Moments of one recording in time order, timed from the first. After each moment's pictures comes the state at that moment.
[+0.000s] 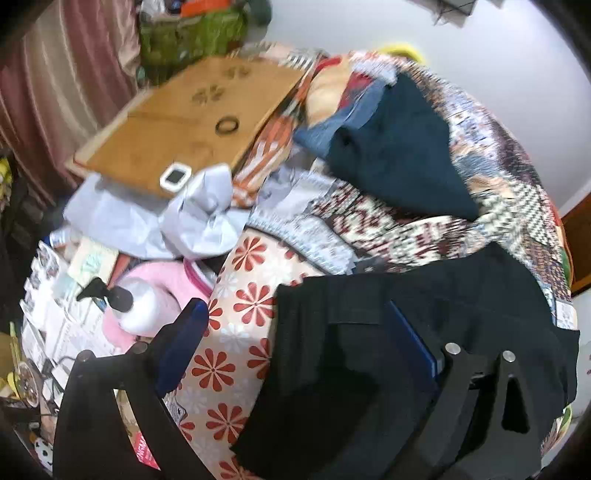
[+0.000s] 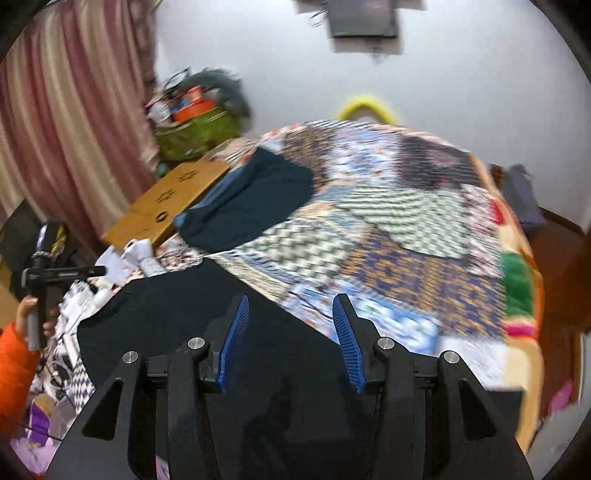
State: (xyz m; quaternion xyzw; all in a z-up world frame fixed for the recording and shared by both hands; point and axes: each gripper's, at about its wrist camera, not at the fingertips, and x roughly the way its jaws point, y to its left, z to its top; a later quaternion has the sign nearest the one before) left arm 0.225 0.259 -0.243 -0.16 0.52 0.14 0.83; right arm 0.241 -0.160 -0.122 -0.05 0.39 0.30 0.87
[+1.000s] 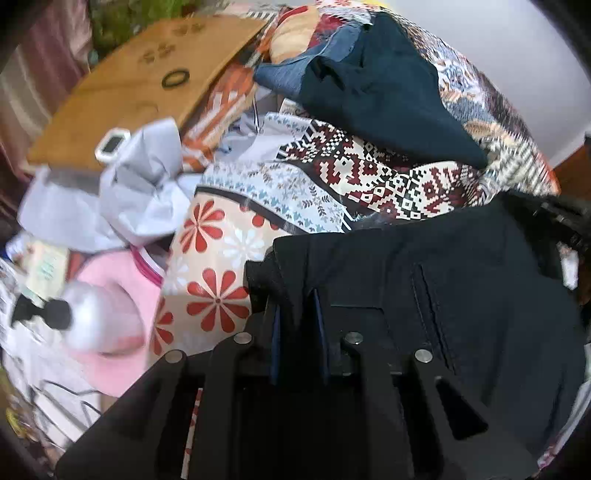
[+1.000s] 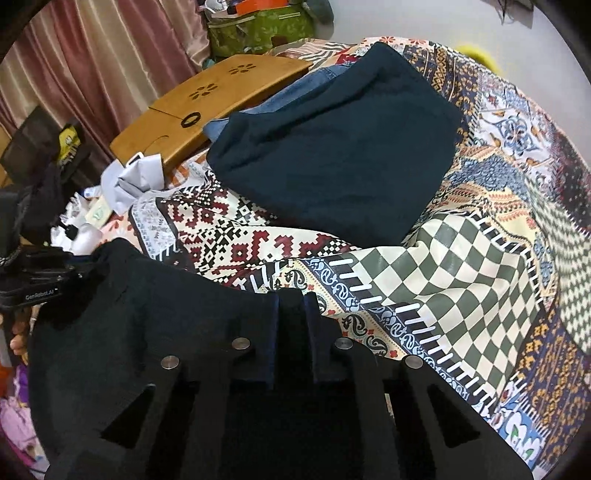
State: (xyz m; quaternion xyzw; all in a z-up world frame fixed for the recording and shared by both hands) left arm 0.250 0.251 -0.301 -0.13 0.56 0.07 0.81; right arm 0.326 0.029 -0.223 -0.17 0.49 0.37 0.77
